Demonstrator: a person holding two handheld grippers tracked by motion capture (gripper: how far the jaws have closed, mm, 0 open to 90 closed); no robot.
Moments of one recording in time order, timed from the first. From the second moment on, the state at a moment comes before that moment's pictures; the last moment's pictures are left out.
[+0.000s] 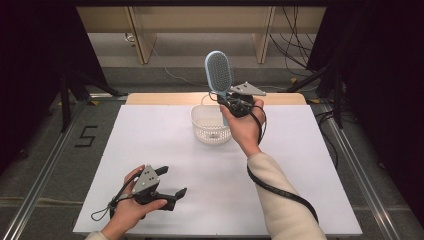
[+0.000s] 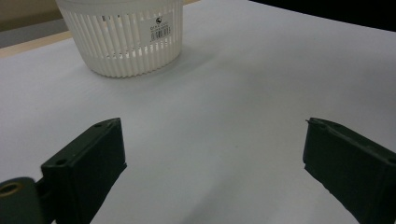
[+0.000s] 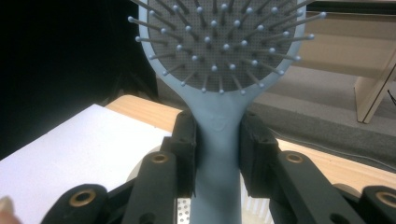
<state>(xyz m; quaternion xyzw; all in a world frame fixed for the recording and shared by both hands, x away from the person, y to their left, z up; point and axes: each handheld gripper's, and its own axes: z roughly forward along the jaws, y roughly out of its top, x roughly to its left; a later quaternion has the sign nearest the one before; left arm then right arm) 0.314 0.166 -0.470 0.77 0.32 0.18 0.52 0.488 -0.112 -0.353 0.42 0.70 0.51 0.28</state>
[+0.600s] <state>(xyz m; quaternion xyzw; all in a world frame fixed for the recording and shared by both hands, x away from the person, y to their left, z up) 0.314 0.166 -0.470 0.77 0.32 0.18 0.52 0.490 -0.107 -0.350 0.42 0.70 0.51 0.28</state>
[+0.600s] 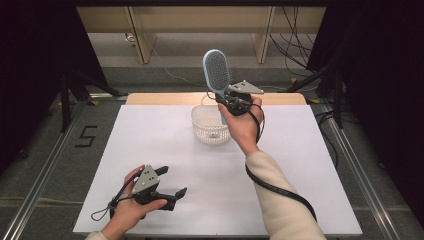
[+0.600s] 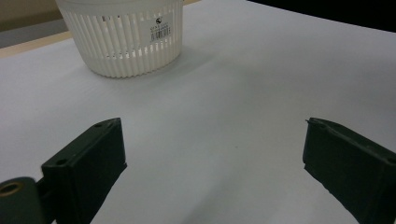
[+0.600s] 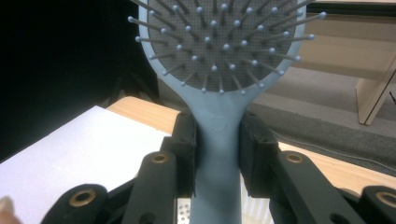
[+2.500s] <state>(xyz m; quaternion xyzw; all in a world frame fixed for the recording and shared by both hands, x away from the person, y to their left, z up) 0.314 0.166 -0.470 0.77 0.32 0.18 0.52 0.512 -0.096 -0.356 0.41 0.70 0.51 0.28</state>
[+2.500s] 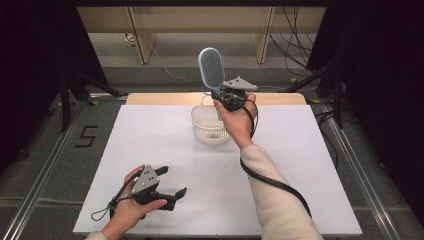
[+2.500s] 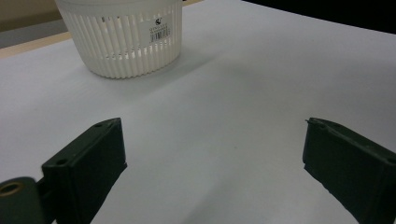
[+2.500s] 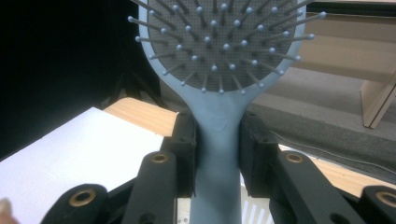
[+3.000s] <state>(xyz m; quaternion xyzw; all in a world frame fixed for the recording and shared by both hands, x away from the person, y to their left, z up) 0.314 0.166 -0.470 0.77 0.32 0.18 0.52 0.518 -0.094 -0.357 0.42 0.70 0.50 0.28</state>
